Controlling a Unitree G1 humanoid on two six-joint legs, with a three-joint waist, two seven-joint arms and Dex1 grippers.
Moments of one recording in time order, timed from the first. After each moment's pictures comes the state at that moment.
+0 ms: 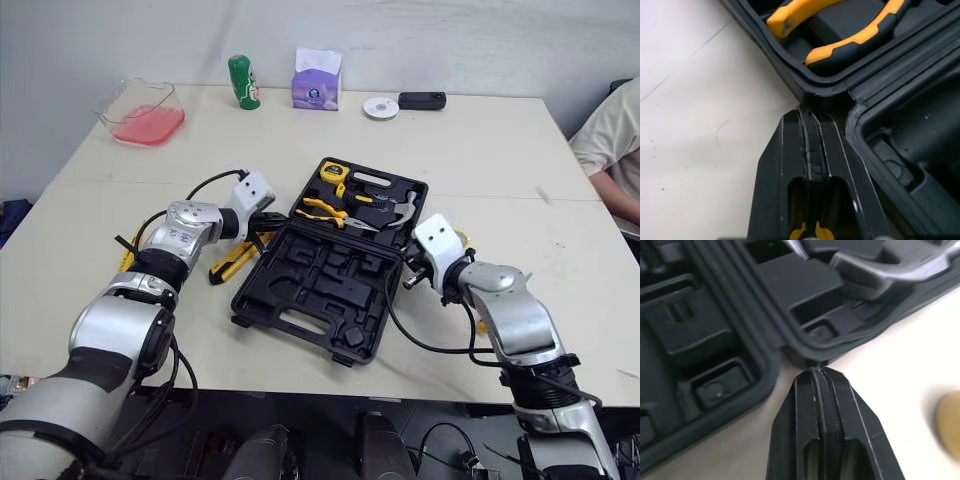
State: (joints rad) left arm -1.12 0.37 -0.13 1.14 0.08 0.01 -0.81; right arm -0.45 -0.60 0.07 -0.18 0.15 0.83 0.58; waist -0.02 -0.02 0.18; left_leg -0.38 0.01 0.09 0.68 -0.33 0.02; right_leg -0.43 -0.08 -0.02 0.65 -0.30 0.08
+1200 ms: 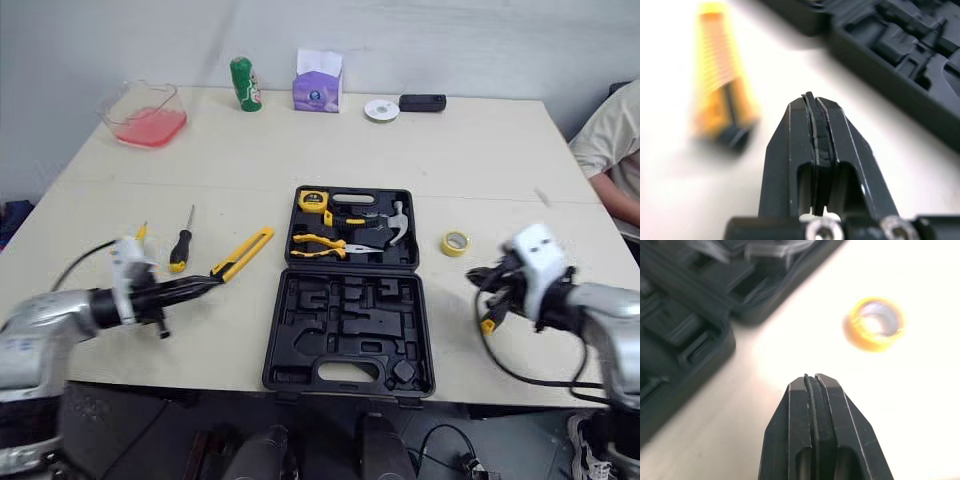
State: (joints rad) left arm -0.17 0.68 0.40 -0.16 -0.38 0.68 -1.05; right arm -0.16 -0.86 -0.40 -0.29 0.40 0.85 0.89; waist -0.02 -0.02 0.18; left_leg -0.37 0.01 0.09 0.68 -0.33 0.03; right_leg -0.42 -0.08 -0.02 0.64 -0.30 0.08
